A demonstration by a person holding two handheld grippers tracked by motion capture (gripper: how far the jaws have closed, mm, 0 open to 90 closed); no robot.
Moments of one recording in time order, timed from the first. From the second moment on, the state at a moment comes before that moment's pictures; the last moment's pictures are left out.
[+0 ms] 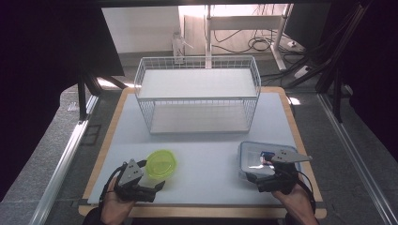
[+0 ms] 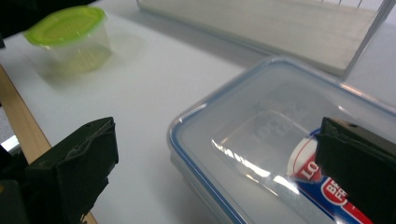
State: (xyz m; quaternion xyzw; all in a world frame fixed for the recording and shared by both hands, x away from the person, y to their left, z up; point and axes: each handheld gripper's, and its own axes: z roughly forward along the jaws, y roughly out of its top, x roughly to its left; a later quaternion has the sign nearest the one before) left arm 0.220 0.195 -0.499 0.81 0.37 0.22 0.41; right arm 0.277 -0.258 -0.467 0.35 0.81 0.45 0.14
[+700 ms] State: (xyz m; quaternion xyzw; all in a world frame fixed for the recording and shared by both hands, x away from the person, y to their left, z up) left arm 0.218 0.200 -0.489 0.78 0.39 0.20 0.44; right arm 0.274 -0.254 -0.466 0.36 0.80 0.45 0.15
